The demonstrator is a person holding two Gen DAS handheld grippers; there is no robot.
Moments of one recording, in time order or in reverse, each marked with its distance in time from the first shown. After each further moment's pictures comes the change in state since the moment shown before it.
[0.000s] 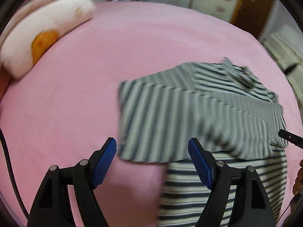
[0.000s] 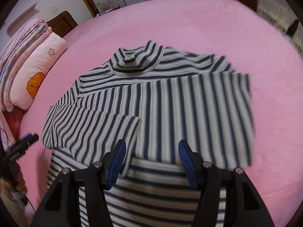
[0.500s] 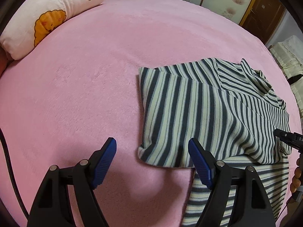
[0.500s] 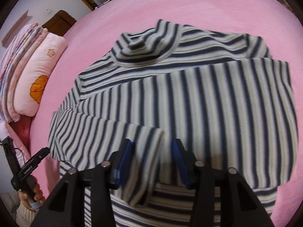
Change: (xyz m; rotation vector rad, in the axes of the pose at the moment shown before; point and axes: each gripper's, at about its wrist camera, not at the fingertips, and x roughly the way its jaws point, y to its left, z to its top) left arm 0.035 0.032 -0.005 -0.048 0.031 -0.026; right arm 0.058 0.018 0.019 0.064 0.104 0.113
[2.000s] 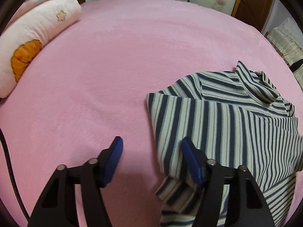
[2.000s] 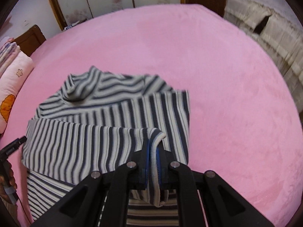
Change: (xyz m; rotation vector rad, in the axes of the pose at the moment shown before) left arm 0.050 -0.077 0.071 0.113 -0.005 0.044; right arm -0.086 -0.082 -0.001 0.046 -0.204 -0.356
